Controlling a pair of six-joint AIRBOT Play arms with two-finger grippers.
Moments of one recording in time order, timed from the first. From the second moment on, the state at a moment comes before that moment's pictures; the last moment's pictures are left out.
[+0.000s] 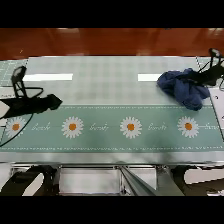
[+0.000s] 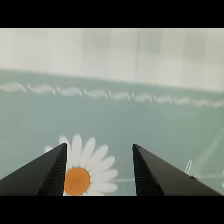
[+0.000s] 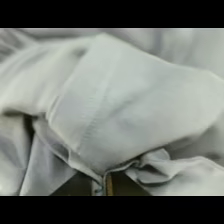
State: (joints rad) left arm 0.00 -0.79 0.74 1.23 -0.94 -1.61; right arm -0.32 -1.62 1.49 -1.39 1.07 1.47
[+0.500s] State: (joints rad) left arm 0.22 -0.57 0.85 1.25 -1.04 -1.59; right arm -0.26 -1.27 1.86 -1.21 1.12 1.35
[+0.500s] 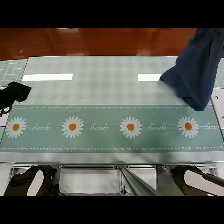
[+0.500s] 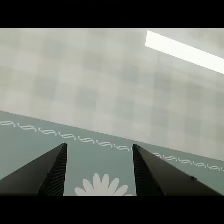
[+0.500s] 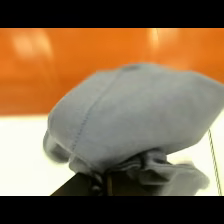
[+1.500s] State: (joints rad) left arm 0.26 -0.40 0.74 1.13 -1.20 -1.58; right arm 0.65 -1.26 1.71 -1.28 1.18 1.42
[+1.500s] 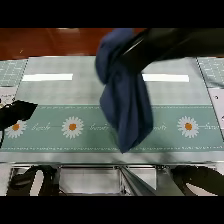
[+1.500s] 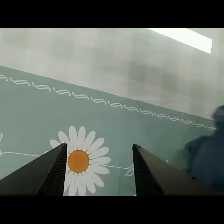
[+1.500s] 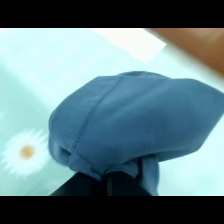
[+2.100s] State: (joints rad) left arm 0.26 -0.42 0.71 1.13 -1.17 -1.60; right arm 0.62 -1.55 1.61 -1.09 1.11 1.49
